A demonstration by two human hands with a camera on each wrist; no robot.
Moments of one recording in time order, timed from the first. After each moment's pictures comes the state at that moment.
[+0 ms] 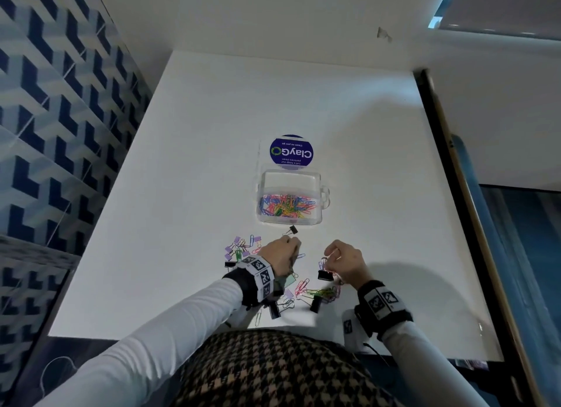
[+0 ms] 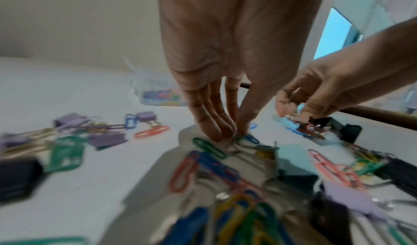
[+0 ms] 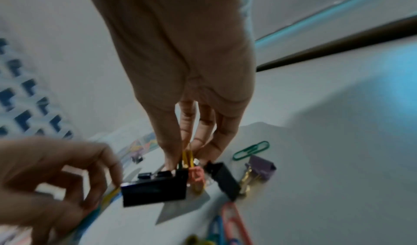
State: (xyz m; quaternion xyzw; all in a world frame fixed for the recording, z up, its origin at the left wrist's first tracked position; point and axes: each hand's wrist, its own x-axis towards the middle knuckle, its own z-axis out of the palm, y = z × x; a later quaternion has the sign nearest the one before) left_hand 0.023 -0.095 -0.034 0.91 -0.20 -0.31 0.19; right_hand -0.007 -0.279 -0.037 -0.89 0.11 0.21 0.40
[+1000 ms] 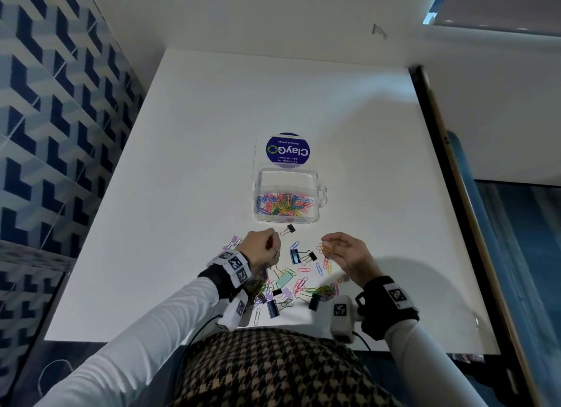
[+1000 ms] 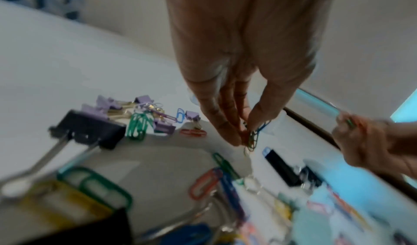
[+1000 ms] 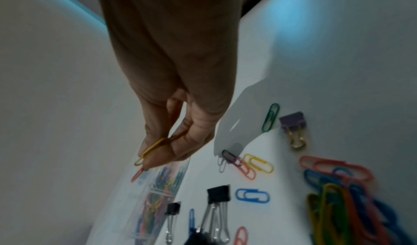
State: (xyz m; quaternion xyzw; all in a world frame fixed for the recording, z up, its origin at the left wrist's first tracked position) left_hand 0.032 -0.060 -0.023 0.89 -0.09 -0.31 0.32; right_hand -0.004 -0.284 -0.035 -0.61 0.20 0.16 0.75
